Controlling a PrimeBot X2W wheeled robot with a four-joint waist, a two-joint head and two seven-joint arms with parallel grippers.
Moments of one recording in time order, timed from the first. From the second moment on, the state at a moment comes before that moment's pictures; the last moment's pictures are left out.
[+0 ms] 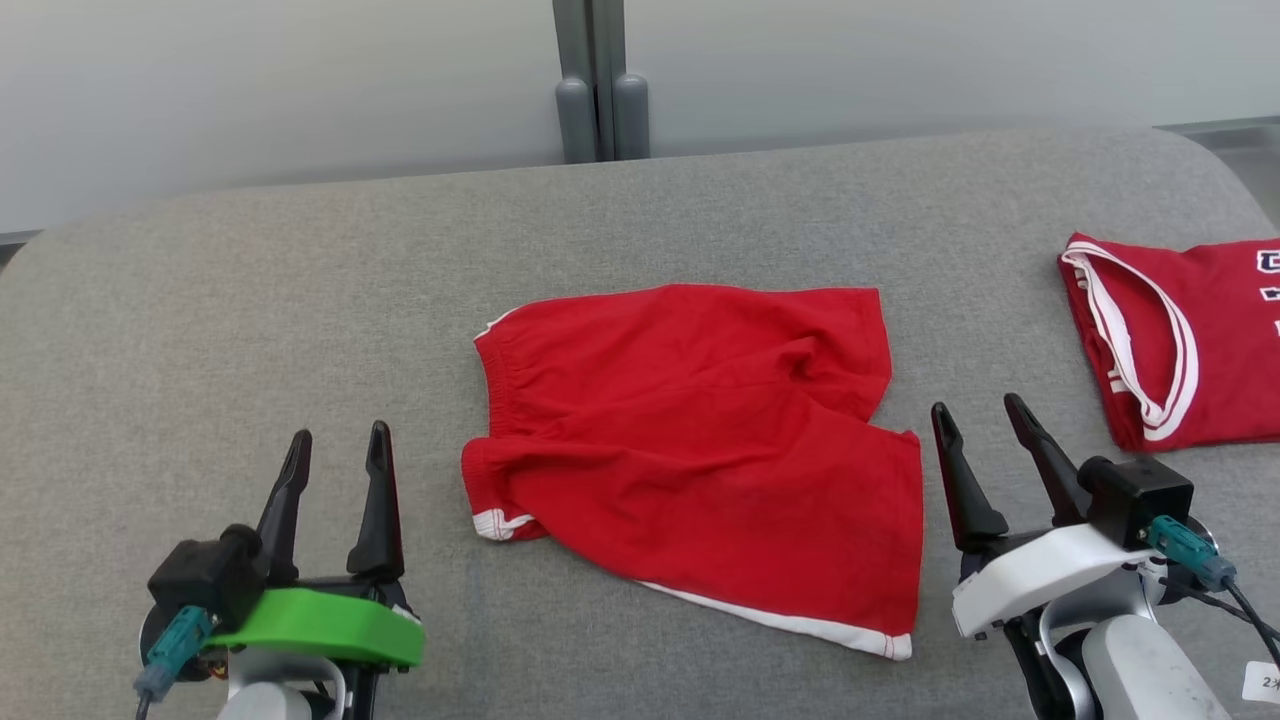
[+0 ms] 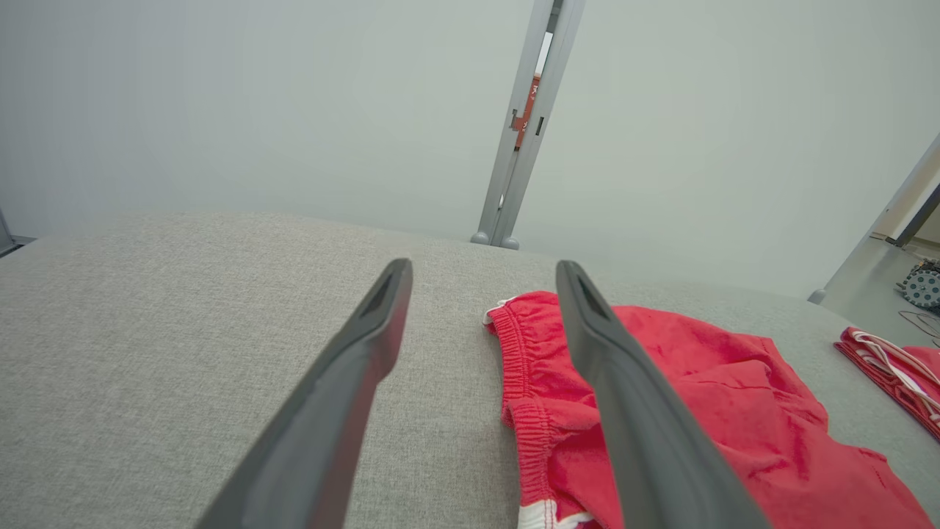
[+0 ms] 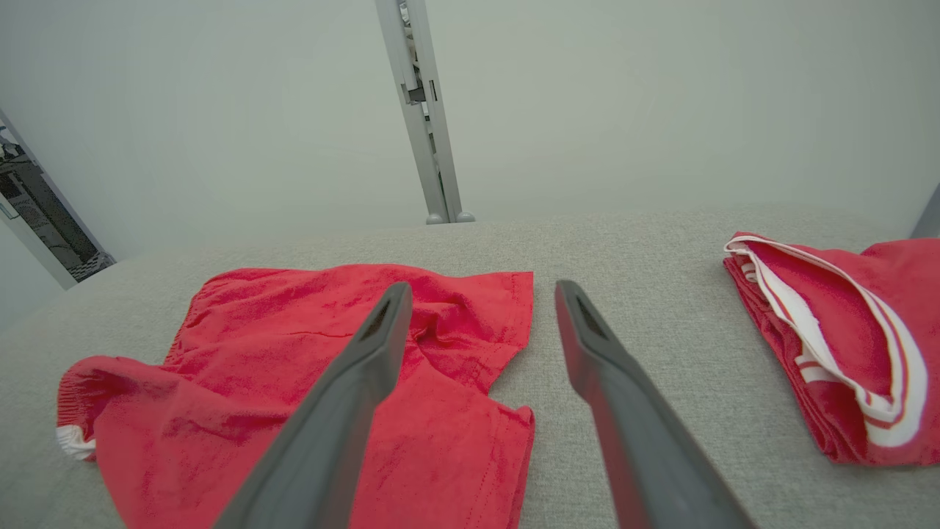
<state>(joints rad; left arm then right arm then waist) -0.11 0.18 -0.22 0.18 -0.51 0.00 -0.26 -0.11 -0.14 0.12 0.18 0.29 0.13 -0.17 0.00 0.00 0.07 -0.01</state>
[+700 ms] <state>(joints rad) -0.01 0.05 -0.06 0.13 -0.31 -0.12 -0.26 -0.19 -0.10 0.01 0.37 0.27 0.13 0.18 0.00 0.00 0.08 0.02</state>
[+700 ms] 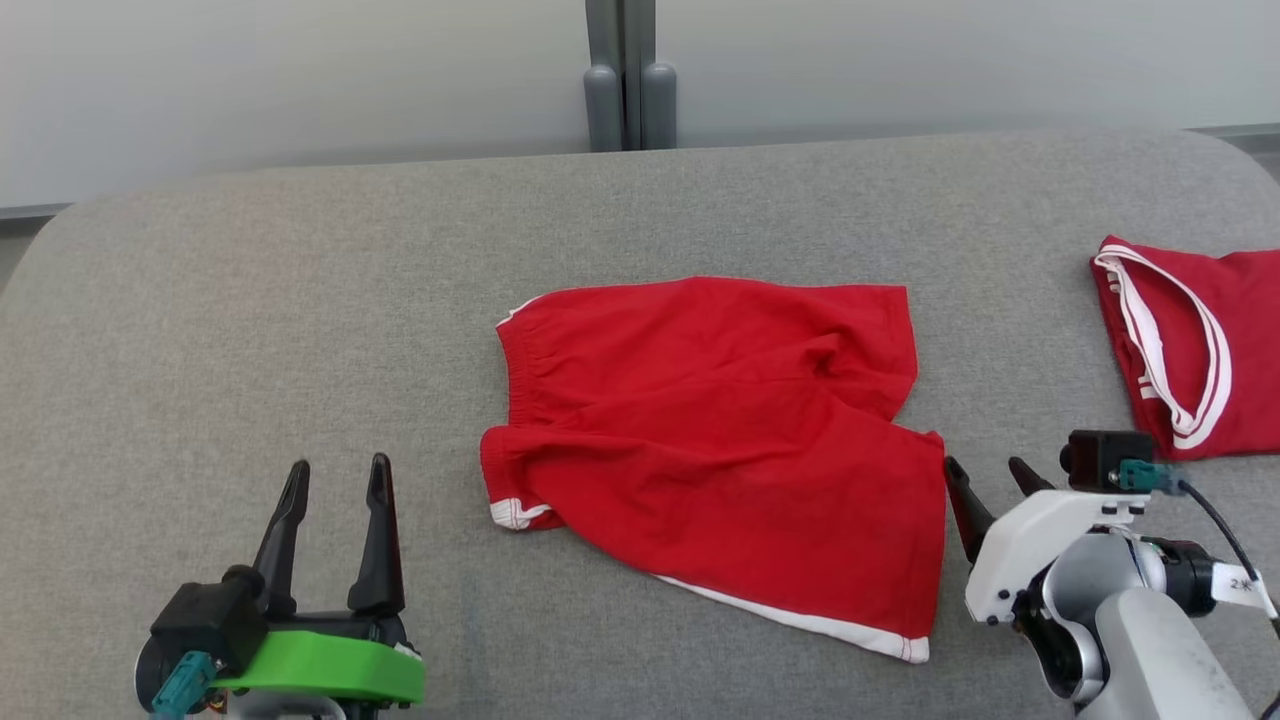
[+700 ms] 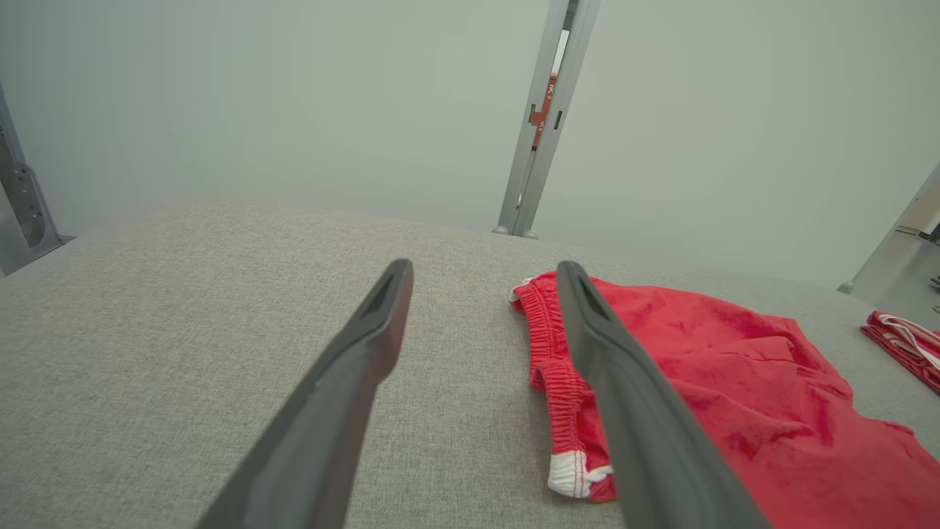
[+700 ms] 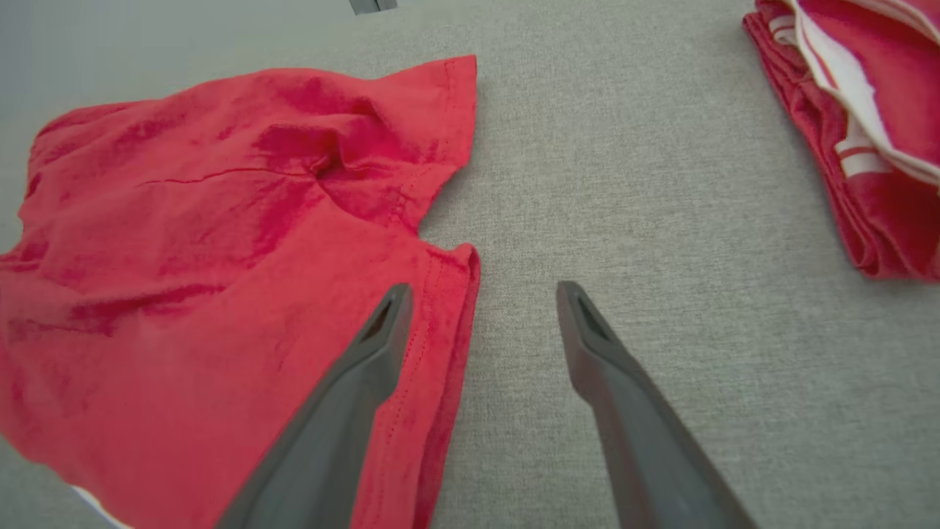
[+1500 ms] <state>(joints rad) -0.10 0.05 -0.10 0.14 -0.31 -0.13 -0.26 -0.56 -0.14 -0.02 0.67 0.16 0.13 0.22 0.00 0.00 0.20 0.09</state>
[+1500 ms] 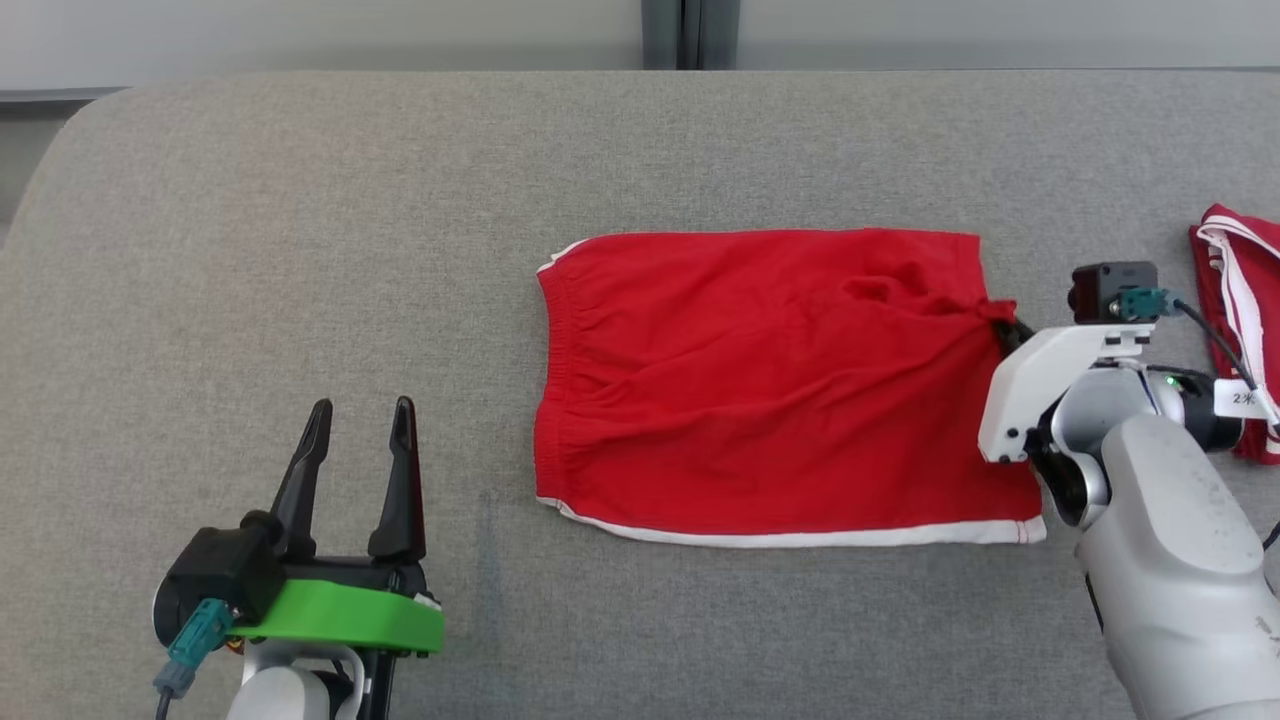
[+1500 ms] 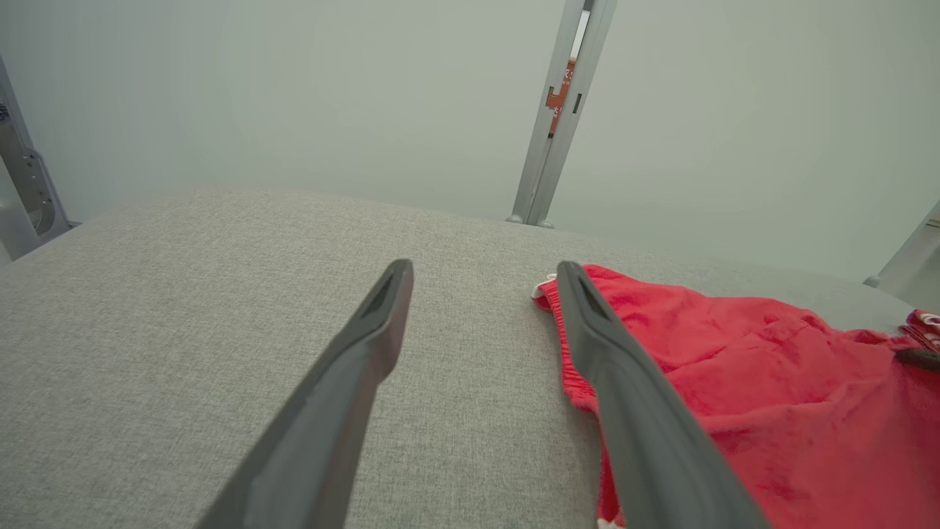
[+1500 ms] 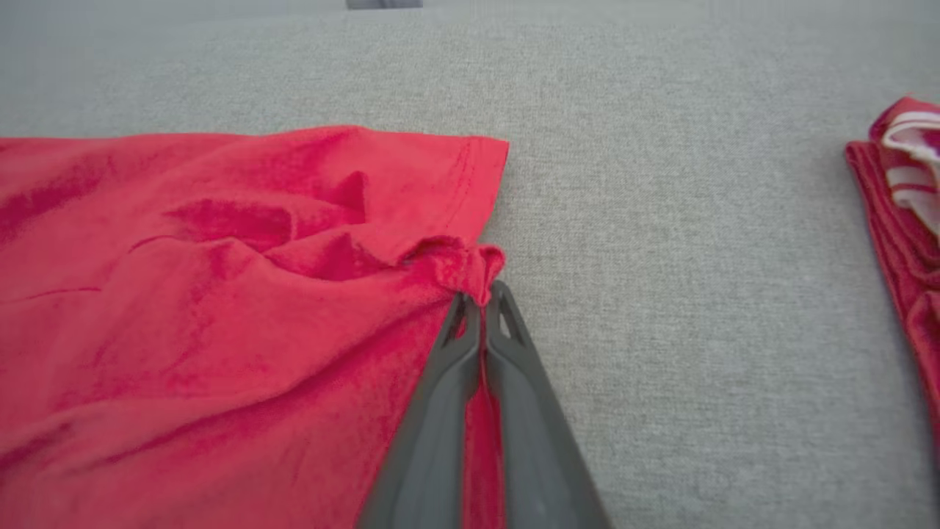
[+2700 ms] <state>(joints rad) 0.02 0.05 0.01 0.15 -0.31 -0.13 -0.26 -0.15 -0.14 0.08 0.24 0.17 0.13 -0.22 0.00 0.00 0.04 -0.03</state>
